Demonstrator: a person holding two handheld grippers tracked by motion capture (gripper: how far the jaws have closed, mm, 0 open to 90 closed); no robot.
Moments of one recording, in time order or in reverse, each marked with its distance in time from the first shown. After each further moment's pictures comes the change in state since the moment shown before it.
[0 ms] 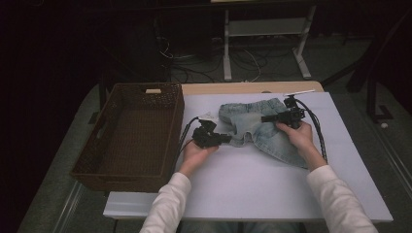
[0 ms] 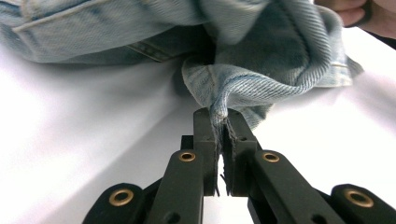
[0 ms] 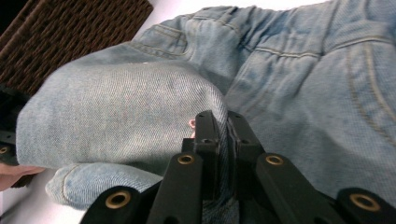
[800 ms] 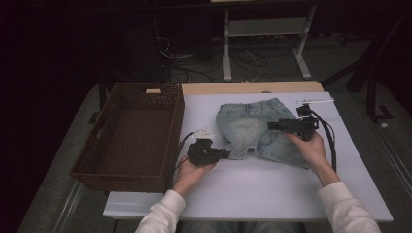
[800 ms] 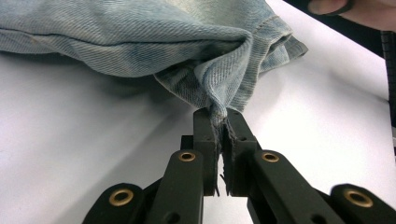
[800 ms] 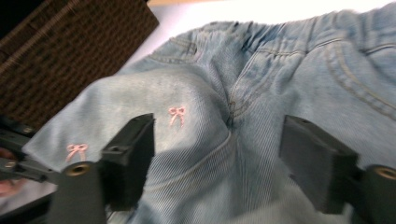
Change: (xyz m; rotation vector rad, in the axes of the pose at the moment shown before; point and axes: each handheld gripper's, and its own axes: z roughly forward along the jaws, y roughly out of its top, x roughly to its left) left arm -0.040 -0.032 -0.026 -0.039 -0.030 0.039; right arm 0.037 -0.042 -0.051 -0.163 -0.092 -0.051
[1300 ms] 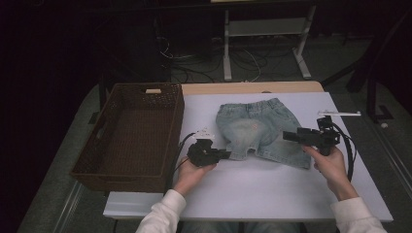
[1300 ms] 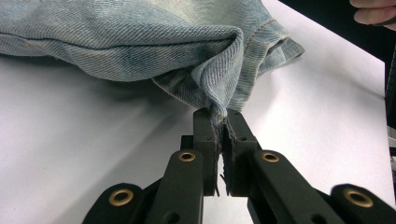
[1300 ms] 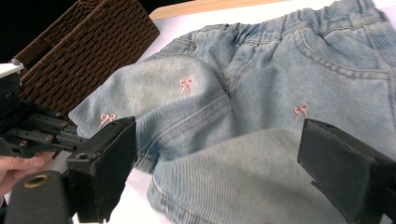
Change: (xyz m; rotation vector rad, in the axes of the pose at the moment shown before) left arm -0.001 0.001 -0.002 -0.006 -0.011 -0.005; right arm 0.012 -0.032 -0.052 -0.053 -0.039 0.028
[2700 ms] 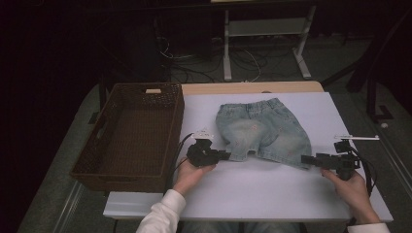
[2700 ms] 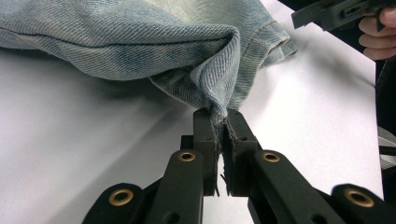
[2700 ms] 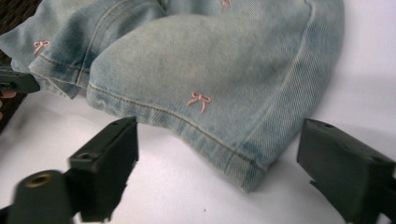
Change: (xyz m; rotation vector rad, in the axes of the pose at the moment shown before) left arm 0.002 -0.002 -0.001 0.011 -0.023 -0.024; right arm -0.030 -0.060 -0.034 0.126 -0.124 0.126
